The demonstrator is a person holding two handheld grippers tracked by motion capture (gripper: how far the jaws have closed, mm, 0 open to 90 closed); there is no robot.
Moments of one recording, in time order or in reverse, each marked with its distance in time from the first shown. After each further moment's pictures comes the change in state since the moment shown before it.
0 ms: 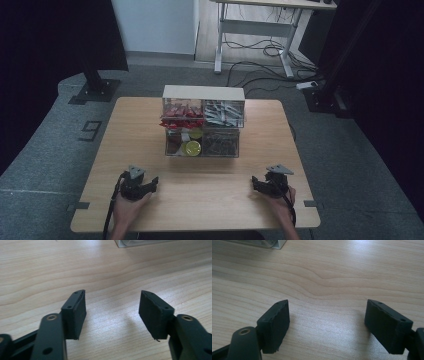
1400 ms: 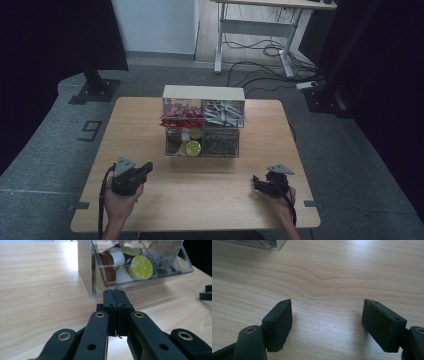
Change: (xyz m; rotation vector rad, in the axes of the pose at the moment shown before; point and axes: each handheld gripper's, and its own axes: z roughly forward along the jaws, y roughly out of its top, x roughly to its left) left arm -0.009 0.045 -0.065 -0.219 -0.169 -0.006; right arm -0.002 0.000 0.000 -0.007 -0.003 -0.003
